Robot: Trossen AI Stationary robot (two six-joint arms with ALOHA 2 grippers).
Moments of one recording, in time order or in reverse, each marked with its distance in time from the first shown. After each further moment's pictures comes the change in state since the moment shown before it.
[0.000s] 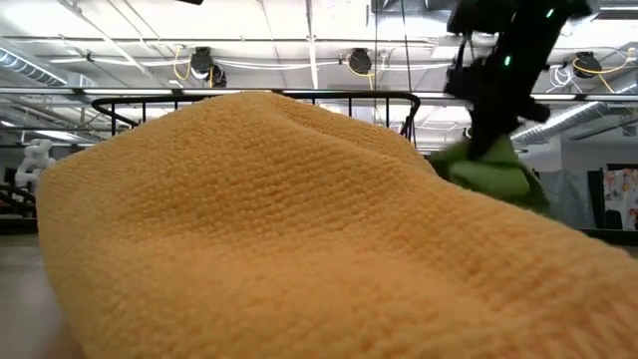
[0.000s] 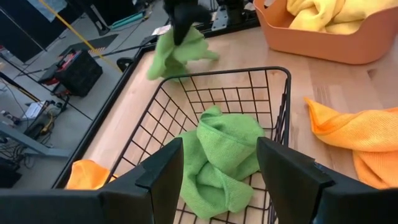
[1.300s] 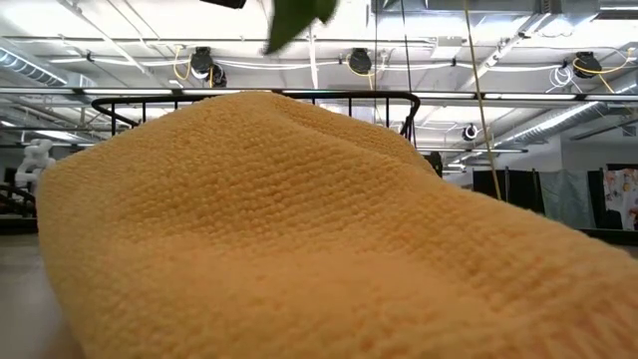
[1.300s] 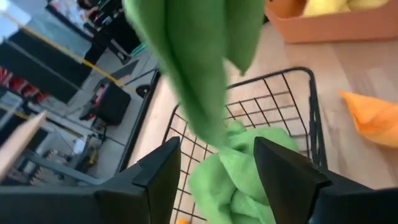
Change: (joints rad) left arm 0.074 0.116 0.000 0.226 -0.025 0.385; right arm 0.686 0.243 0.048 1.578 0.225 -1.357
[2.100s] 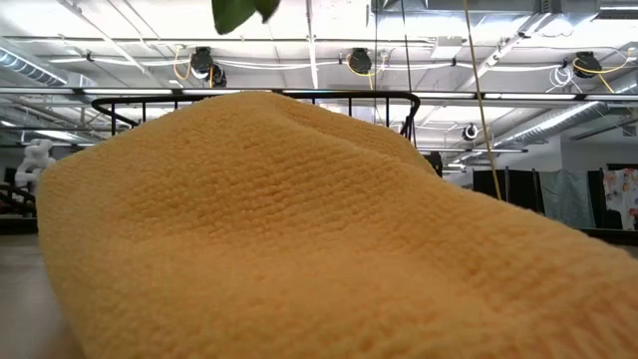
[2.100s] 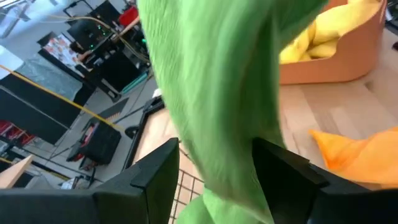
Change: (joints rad) left arm -0.050 0.014 0.000 0.212 0.034 0.166; right arm -0.135 0.112 0.001 0.174 -0.325 0.012
